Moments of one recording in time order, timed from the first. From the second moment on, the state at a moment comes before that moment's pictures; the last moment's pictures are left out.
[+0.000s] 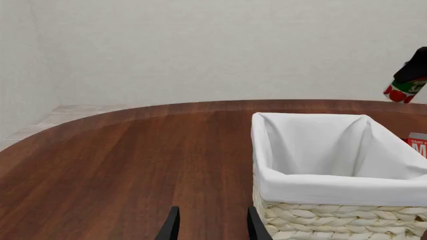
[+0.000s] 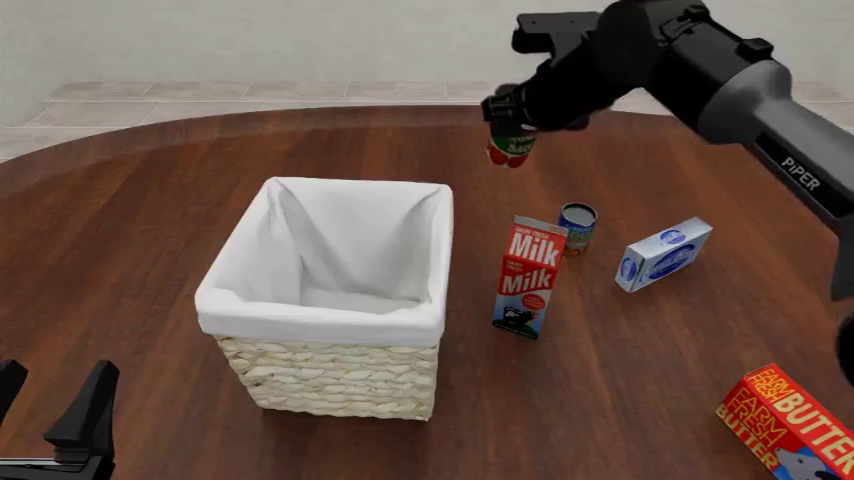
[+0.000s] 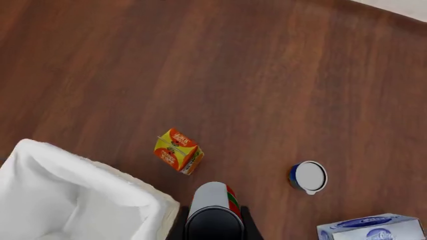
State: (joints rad) left arm 0.00 0.01 -0.03 0.01 0.01; right arm 0.38 1.85 -1.93 0.92 0.09
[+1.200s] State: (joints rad) left arm 0.00 0.01 -0.03 0.01 0.01; right arm 0.62 1.58 -1.71 0.87 0.12
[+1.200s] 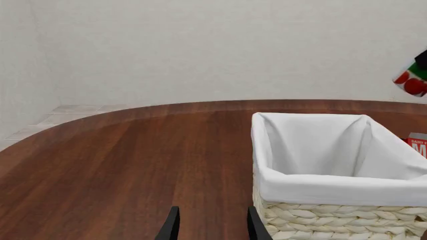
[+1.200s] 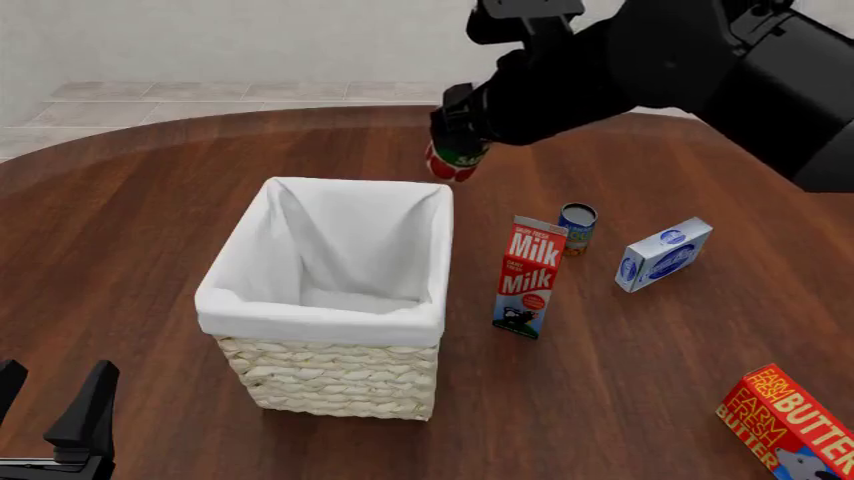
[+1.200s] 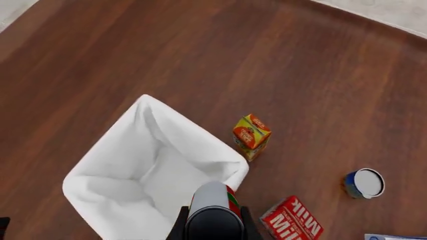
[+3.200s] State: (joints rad) left arm 0.00 0.01 -0.03 0.01 0.01; right arm 0.79 1.83 -1.82 0.84 0.15
